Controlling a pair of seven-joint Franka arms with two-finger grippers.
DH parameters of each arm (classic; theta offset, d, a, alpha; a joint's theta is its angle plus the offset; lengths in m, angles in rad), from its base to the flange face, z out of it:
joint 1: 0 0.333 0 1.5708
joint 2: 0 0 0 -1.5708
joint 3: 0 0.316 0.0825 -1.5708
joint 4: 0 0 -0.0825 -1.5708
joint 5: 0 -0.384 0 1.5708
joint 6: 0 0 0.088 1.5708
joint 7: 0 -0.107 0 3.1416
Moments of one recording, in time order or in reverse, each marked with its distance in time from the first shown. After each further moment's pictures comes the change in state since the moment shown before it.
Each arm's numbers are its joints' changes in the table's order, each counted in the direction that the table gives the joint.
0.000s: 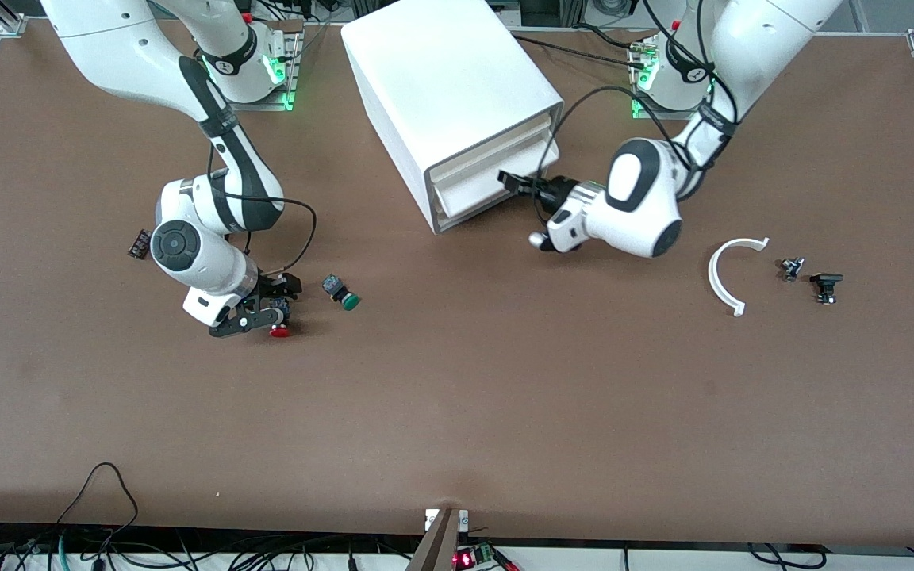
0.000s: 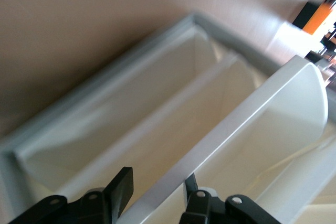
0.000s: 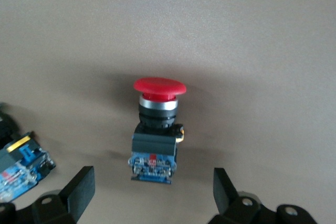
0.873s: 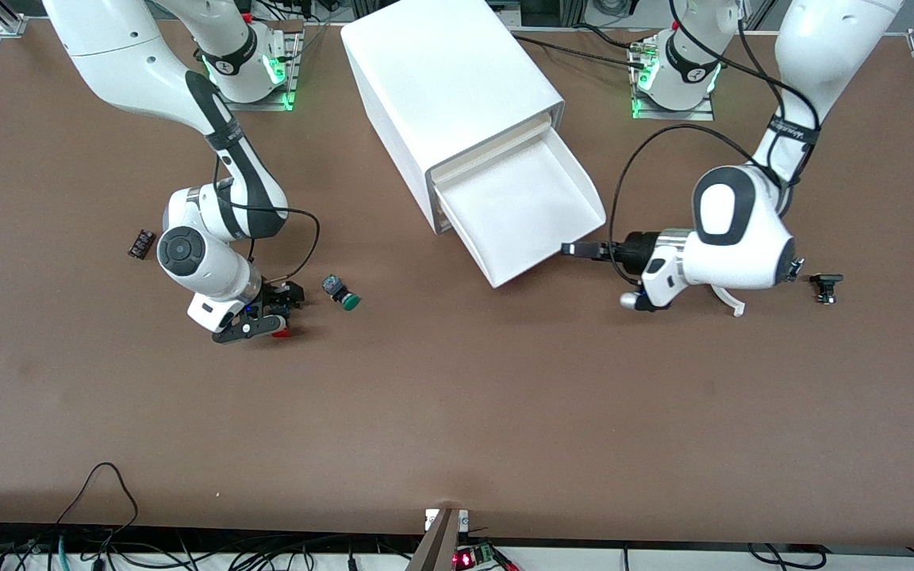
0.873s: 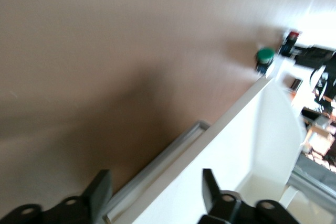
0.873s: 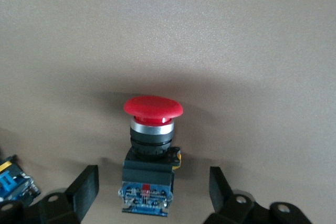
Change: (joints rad) left arm 0.055 0.078 0.184 -0.129 -0.083 -0.055 -0.074; right arm -0.003 -0.047 0.000 -0.016 -0.004 -0.058 -0.002
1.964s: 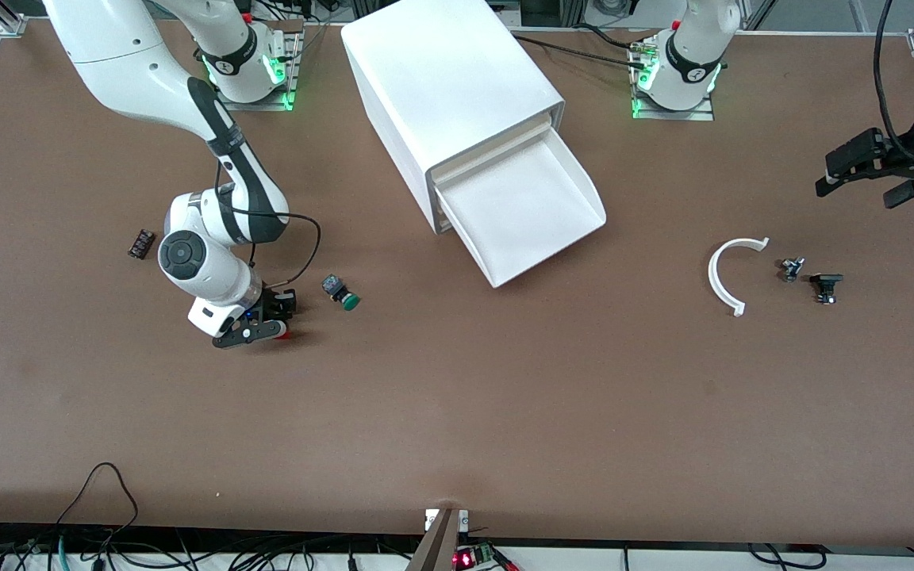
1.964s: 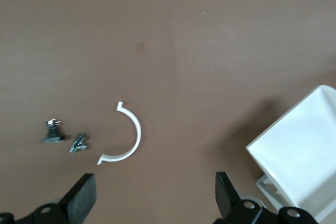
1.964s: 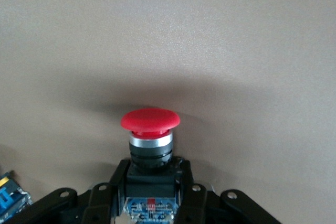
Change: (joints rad) left arm 0.031 0.403 0.194 -0.401 -0.717 0.491 0.059; right arm -0.001 -0.018 -0.001 -0.026 0.000 -0.013 0.000
